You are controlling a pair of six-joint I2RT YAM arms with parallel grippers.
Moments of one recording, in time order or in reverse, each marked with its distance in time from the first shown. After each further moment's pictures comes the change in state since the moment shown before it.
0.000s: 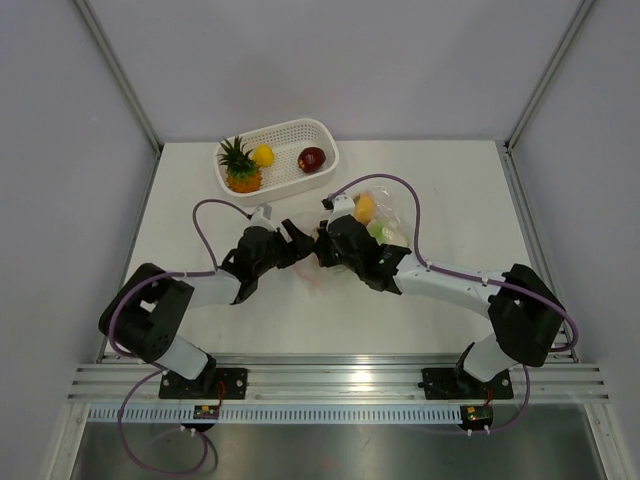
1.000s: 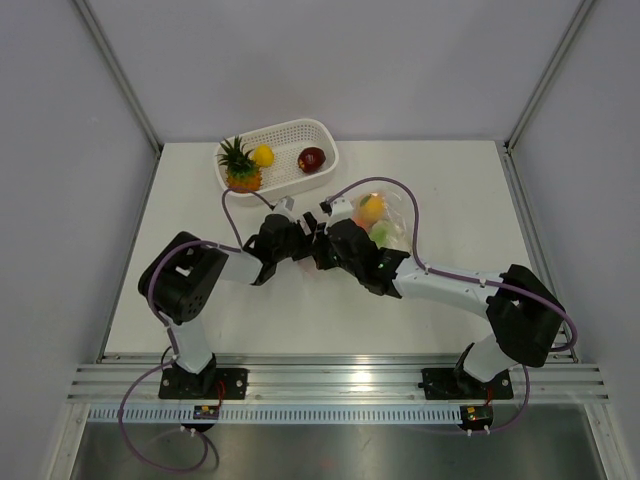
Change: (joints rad) left arm -0.019 0.292 0.200 0.042 0.085 0.024; right arm 0.015 -0.004 -0.032 0.077 -0.021 -0.002
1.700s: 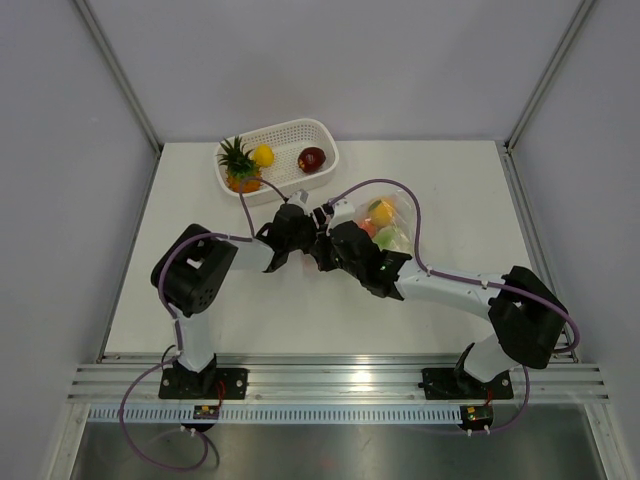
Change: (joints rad) left arm -0.024 0.098 0.187 -0.172 -0.003 0.041; right arm 0.001 -0.016 -0.029 0.018 0.006 0.002
